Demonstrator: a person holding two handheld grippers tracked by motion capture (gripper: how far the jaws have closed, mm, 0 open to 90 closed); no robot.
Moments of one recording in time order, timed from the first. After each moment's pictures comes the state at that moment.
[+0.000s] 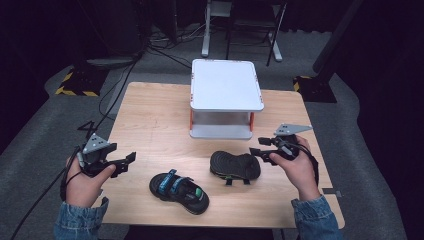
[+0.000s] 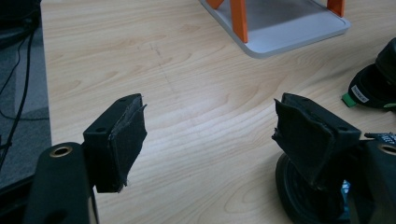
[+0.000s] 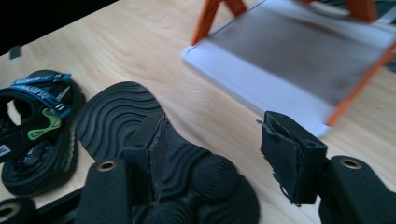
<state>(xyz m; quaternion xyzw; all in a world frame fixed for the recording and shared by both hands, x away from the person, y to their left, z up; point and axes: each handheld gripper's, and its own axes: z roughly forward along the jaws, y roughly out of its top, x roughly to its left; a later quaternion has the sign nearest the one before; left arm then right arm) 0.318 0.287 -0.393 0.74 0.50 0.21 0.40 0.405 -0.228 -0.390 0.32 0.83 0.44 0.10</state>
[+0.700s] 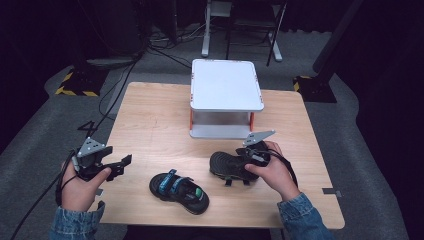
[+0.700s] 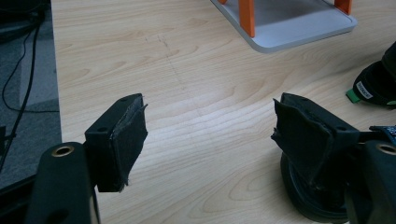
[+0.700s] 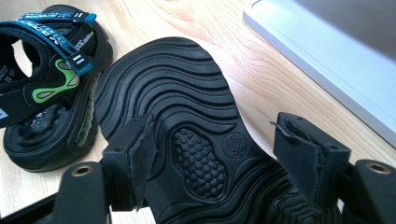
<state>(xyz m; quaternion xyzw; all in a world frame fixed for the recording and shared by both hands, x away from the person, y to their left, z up) 0.313 0.293 -0.396 0.73 0.51 0.21 0.40 0.408 -0.171 -0.427 0.26 0.89 0.38 0.05</state>
